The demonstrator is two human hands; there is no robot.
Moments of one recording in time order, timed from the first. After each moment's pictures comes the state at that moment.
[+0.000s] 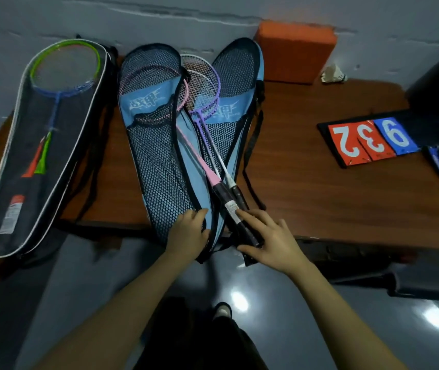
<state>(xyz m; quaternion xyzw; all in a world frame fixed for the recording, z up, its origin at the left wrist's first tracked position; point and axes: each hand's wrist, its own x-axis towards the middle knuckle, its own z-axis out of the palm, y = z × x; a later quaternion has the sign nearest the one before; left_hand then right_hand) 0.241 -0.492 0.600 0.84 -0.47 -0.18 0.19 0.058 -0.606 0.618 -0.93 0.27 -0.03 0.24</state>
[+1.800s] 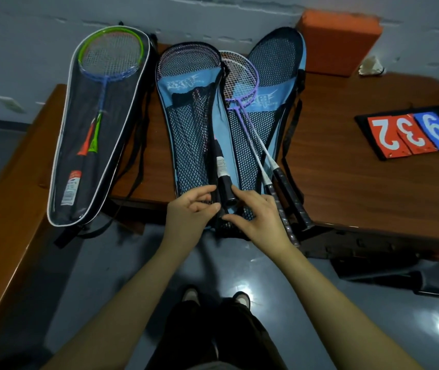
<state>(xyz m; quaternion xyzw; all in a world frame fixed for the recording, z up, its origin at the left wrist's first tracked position) 0.282 -0.412 0.686 0.69 -0.17 -0.34 0.61 0.165 -0.518 0.638 -0.87 0.26 -0.25 0.33</state>
